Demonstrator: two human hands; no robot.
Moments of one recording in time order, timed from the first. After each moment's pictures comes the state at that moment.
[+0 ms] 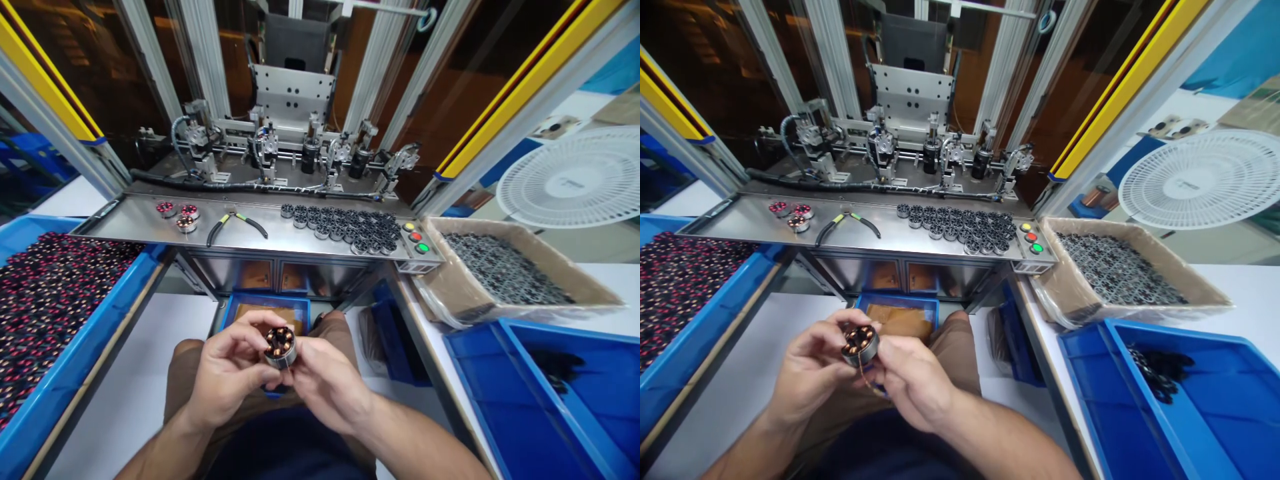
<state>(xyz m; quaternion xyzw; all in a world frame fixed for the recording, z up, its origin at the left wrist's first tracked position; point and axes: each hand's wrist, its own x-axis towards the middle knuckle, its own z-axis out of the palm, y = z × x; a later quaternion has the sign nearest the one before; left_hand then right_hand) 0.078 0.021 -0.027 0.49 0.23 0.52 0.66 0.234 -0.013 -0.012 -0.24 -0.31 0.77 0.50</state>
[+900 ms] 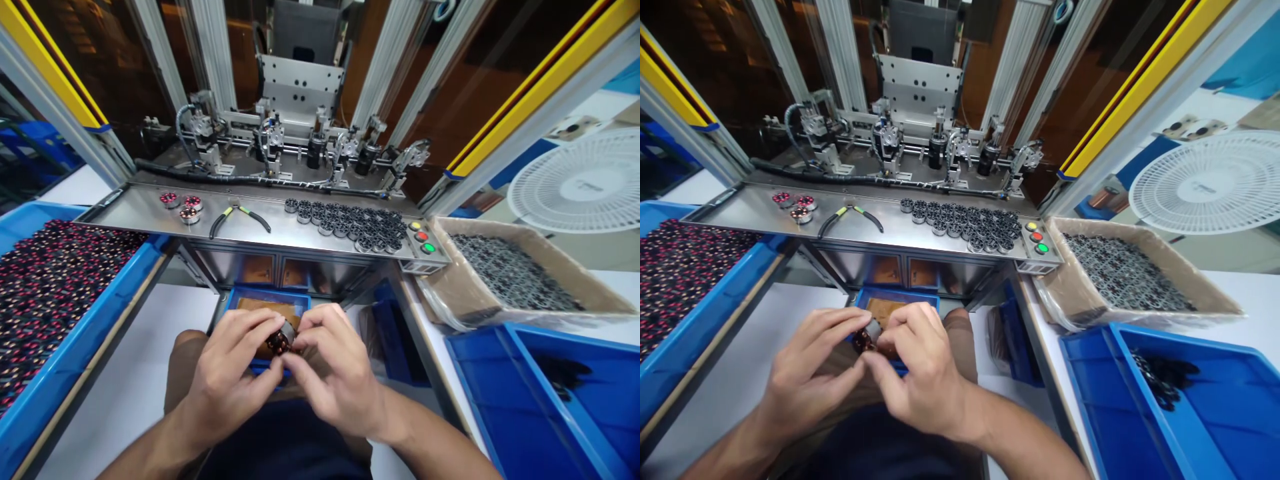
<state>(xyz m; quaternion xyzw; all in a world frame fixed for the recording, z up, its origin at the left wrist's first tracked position) 0.077 0.016 -0.009 0.82 0.33 0.46 0.10 0.256 -0.011 0.009 -0.43 -0.76 0.14 0.47</state>
